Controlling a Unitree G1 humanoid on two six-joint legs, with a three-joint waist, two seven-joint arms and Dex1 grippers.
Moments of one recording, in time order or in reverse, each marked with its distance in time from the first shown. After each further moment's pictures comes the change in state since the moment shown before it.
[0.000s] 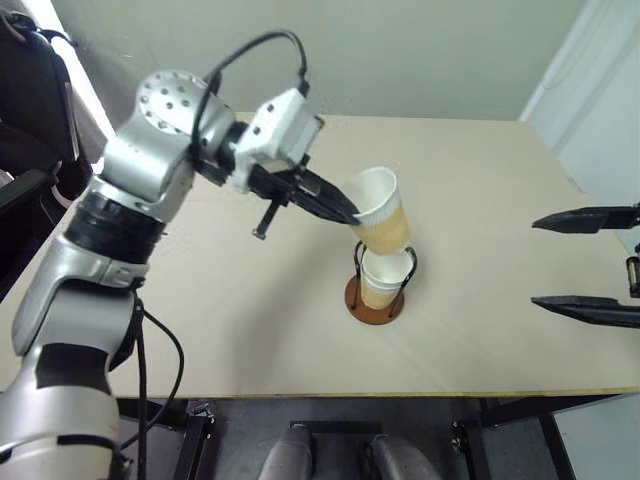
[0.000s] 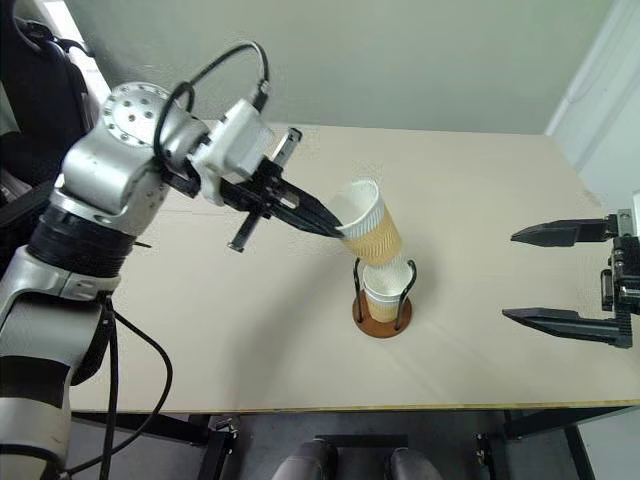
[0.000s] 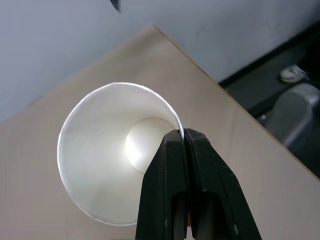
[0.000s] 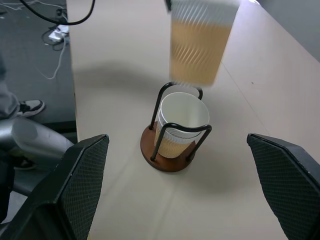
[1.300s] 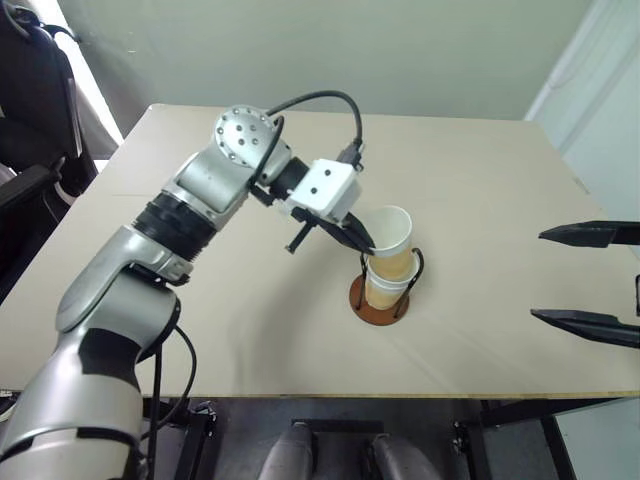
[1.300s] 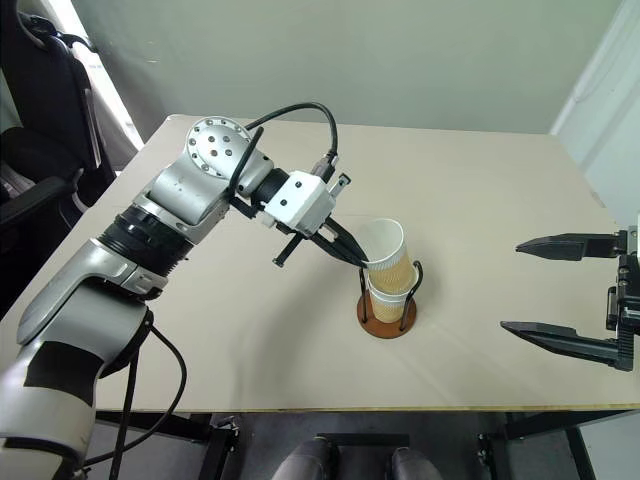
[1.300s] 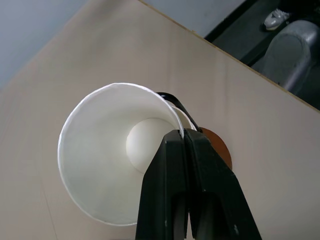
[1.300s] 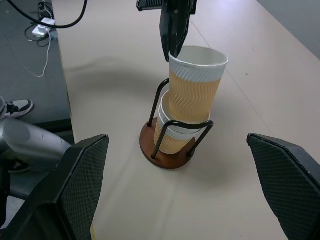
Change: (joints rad) left arm -0.058 -0.131 -0.171 0.182 0.136 -0.296 -0.002; right arm 0.116 0.020 -0.129 -0.121 0.047 0.076 -0.083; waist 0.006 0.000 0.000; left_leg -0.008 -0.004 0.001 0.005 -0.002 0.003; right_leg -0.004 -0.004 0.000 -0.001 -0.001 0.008
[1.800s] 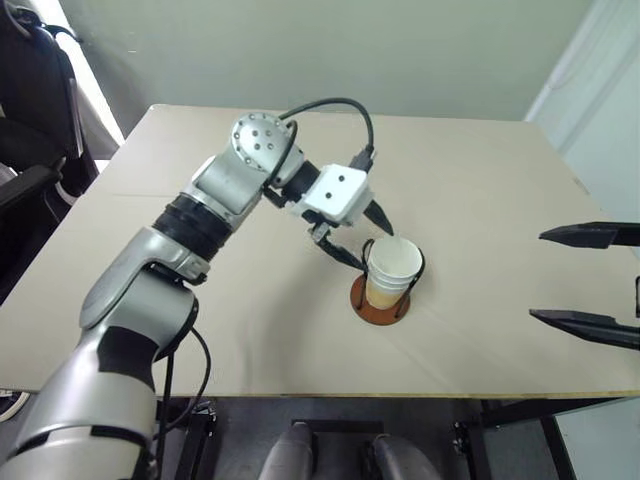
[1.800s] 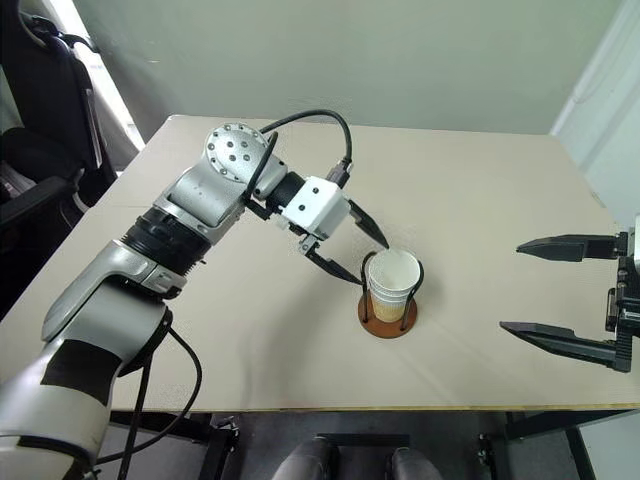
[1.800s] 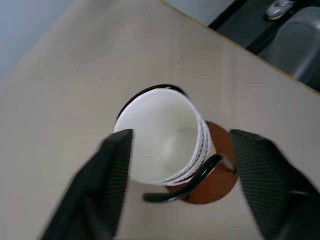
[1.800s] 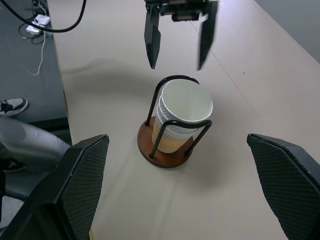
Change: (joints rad) left arm 0.001 -0.085 0.087 0.079 0.097 0.019 -0.002; right arm 0.018 0.003 -0.004 -0.008 -0.002 -0.011 -0.019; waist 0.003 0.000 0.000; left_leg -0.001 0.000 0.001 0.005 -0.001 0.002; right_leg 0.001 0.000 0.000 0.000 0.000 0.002
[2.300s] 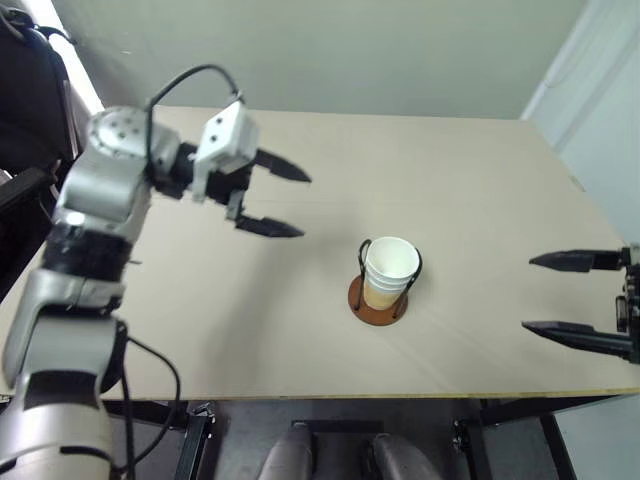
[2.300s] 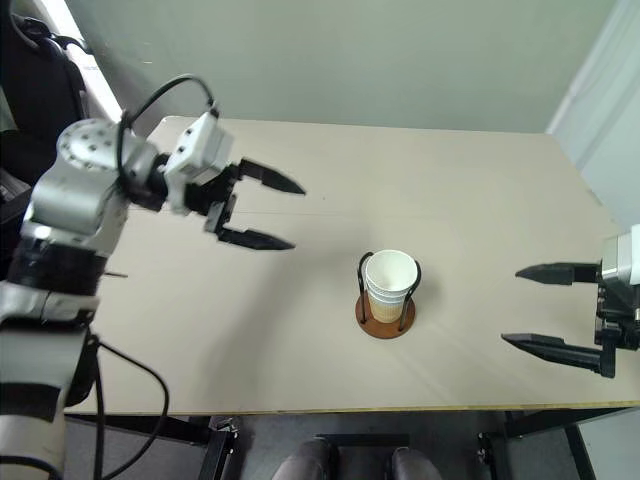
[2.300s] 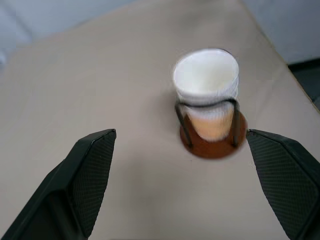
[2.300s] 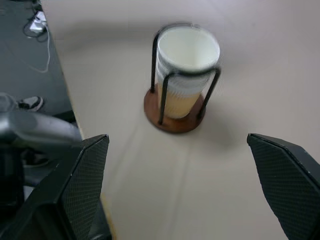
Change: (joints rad) left arm 0.517 0.409 0.485 -0.408 -0.096 0.545 0.070; right arm 0.132 0.035 0.126 0.129 -0.129 -0.085 0.031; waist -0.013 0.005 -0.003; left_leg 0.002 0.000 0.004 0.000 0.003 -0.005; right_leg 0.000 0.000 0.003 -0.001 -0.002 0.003
